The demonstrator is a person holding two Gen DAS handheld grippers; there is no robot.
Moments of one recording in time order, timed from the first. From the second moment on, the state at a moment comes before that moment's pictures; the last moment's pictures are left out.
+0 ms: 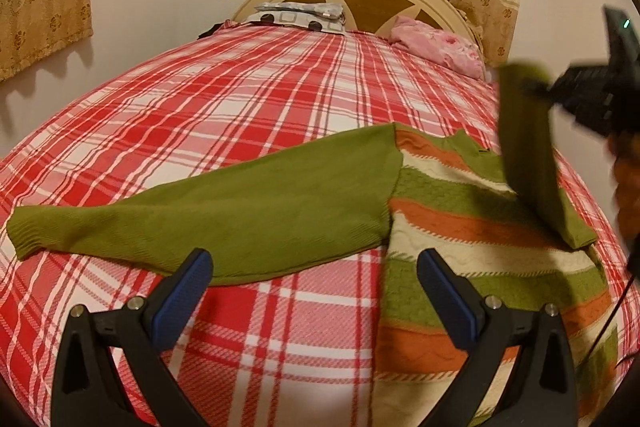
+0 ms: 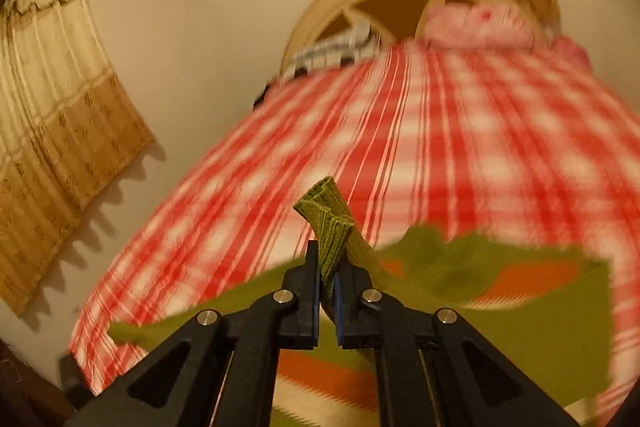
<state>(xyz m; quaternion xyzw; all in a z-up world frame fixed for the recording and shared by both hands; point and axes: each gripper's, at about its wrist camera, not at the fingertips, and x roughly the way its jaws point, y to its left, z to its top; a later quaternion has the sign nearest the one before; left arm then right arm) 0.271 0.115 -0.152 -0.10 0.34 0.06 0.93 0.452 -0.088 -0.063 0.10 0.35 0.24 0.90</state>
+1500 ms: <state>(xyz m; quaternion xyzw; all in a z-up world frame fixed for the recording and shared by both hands) 0.311 0.083 -0.139 0.02 0.34 0.10 0.93 0.426 -0.133 -0.166 -0.01 0.47 0.28 0.84</state>
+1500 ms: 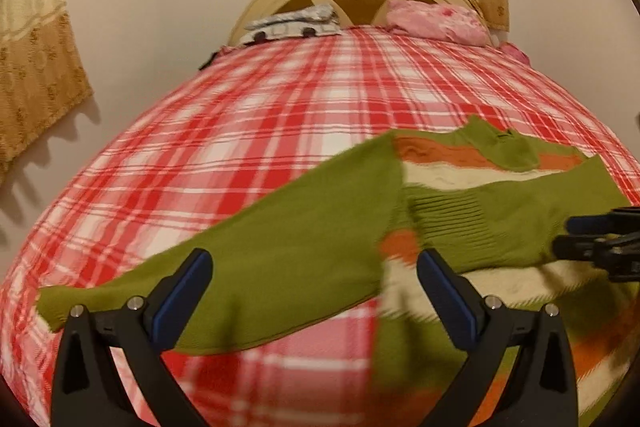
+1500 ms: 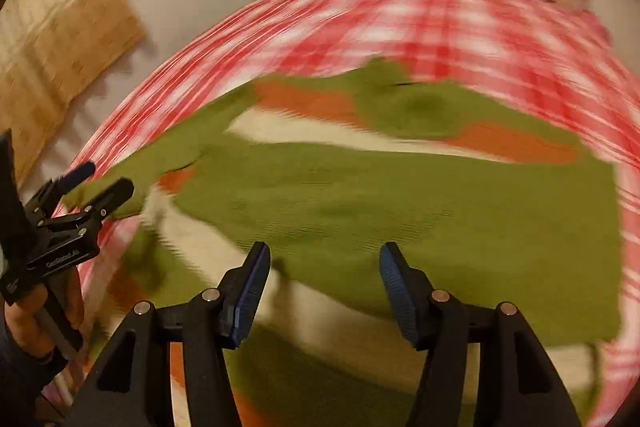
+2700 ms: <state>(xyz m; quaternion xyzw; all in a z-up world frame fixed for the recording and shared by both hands) 0.180 0.315 -0.175 -0.27 0.33 0.28 0.86 0.366 -0.028 -0.192 -0.13 0.42 0.32 0.84</state>
